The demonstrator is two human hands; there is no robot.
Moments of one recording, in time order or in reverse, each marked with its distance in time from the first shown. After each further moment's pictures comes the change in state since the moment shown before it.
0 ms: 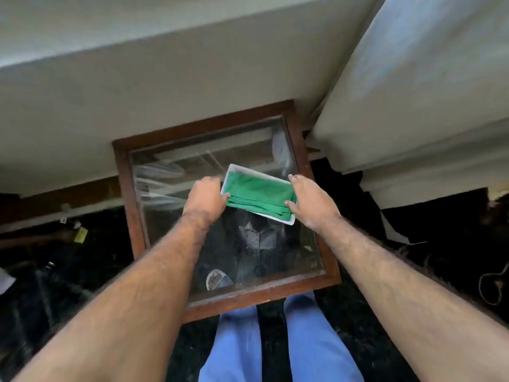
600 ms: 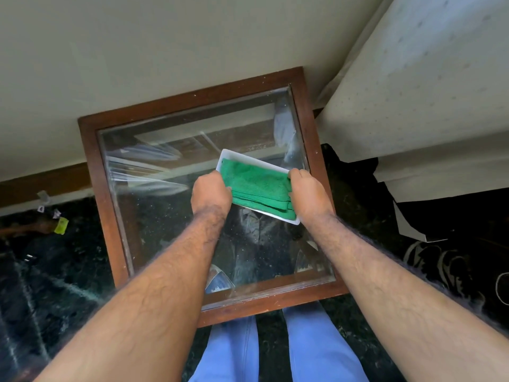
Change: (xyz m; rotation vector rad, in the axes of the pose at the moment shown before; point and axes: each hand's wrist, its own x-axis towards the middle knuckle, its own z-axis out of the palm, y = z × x) left_hand 0.051 0.017 0.083 -0.198 0.064 -0.357; right_hand 0.057 0.008 0.079 0.092 0.068 0.181
